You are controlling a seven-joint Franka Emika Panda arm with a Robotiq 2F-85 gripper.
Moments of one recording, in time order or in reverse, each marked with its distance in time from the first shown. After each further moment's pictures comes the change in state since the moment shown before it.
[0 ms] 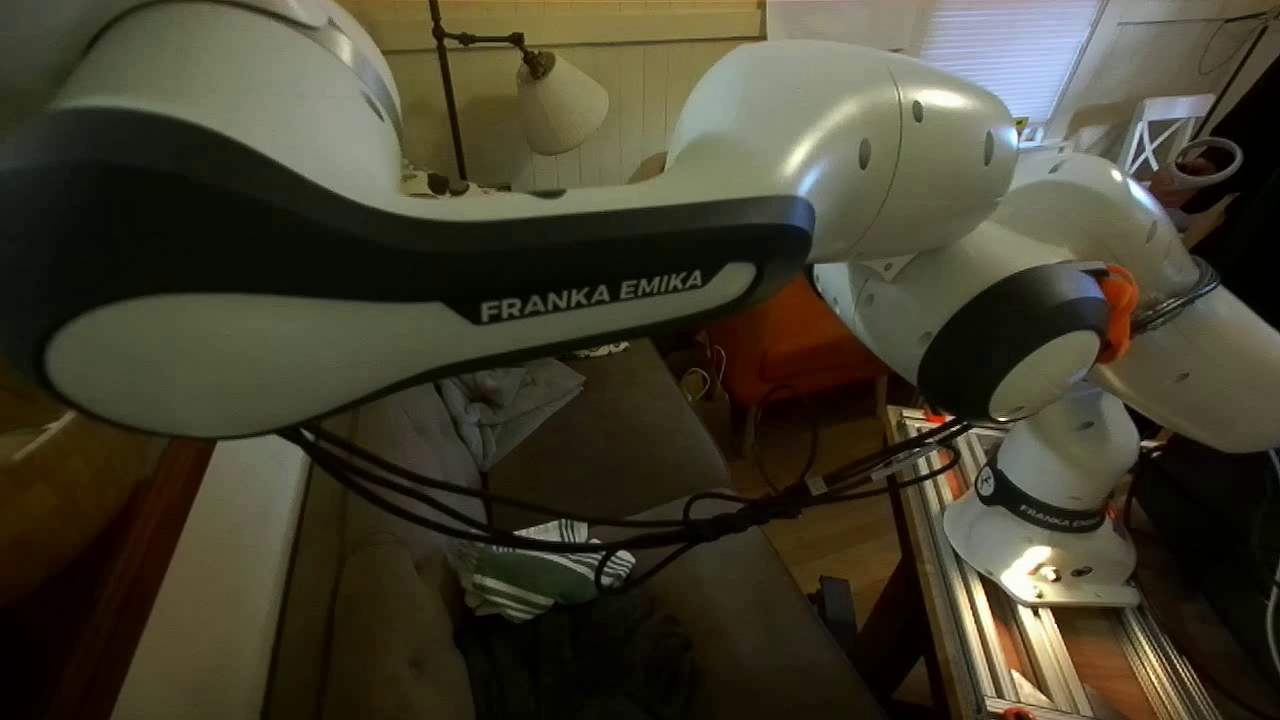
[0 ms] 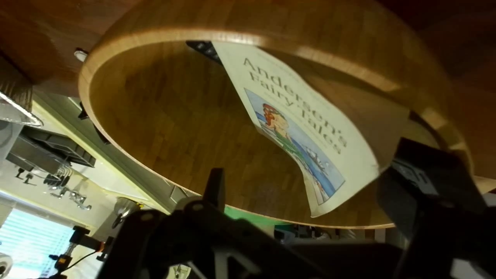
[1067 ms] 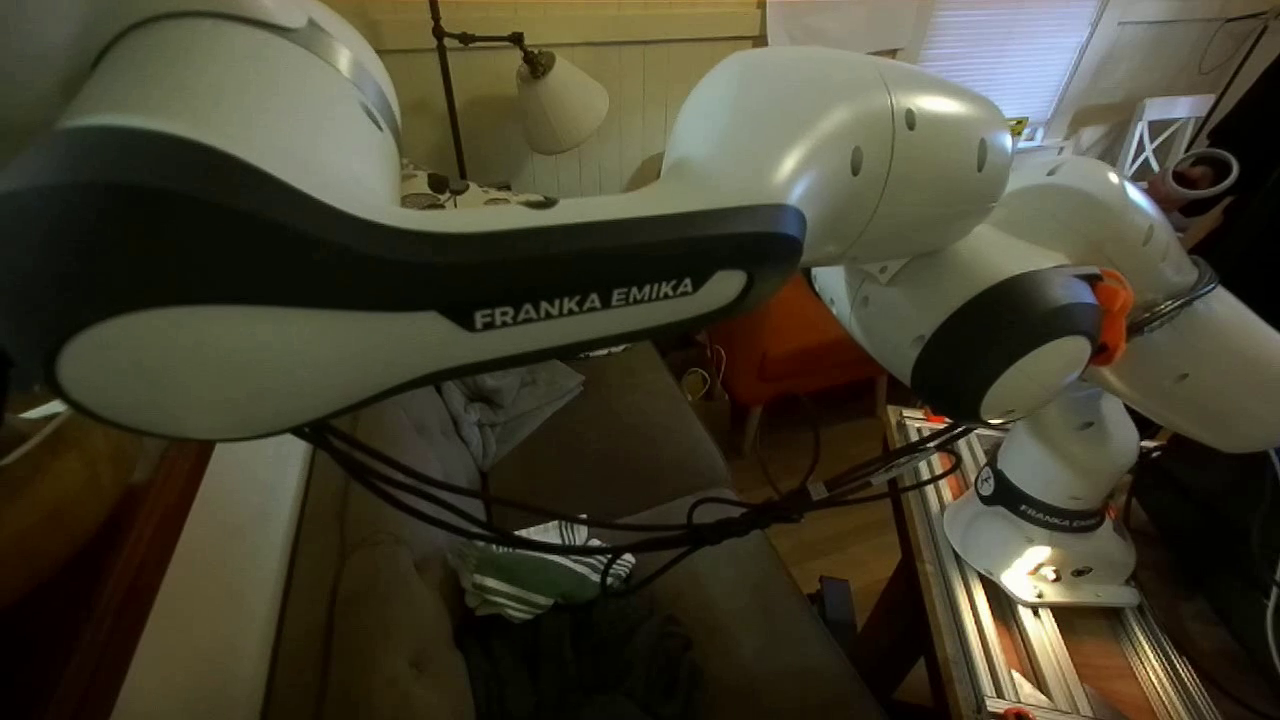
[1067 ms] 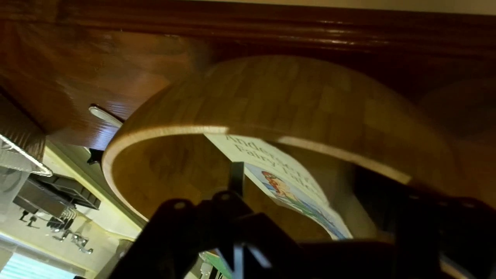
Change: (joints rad) arm 0.000 0.007 -0.020 0.003 0.008 -0.126 0.008
